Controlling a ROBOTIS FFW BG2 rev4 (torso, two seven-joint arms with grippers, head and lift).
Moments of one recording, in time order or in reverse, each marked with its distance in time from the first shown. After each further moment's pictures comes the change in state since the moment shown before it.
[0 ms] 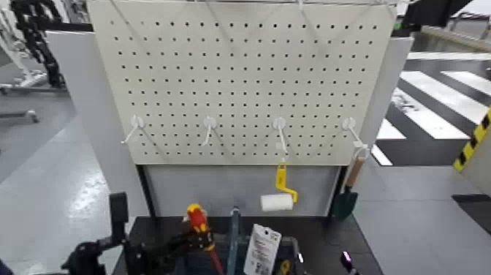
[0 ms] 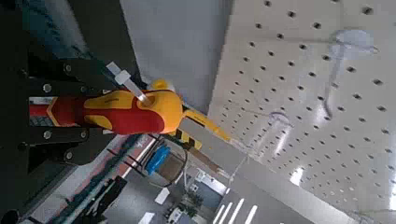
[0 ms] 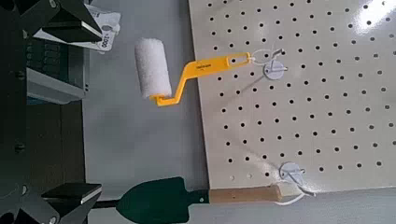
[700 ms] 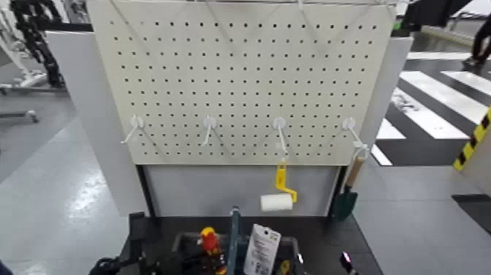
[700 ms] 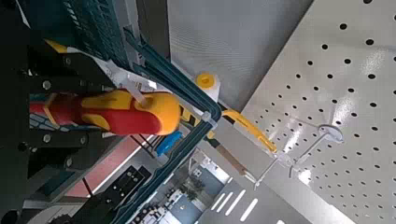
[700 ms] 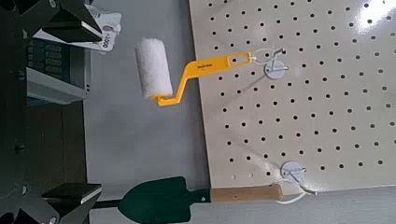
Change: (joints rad) left arm -0.010 0.000 -0.071 0.119 0.034 -0.009 -0.017; right arm 0.002 0.002 0.000 0.000 -0.004 0.000 0.000
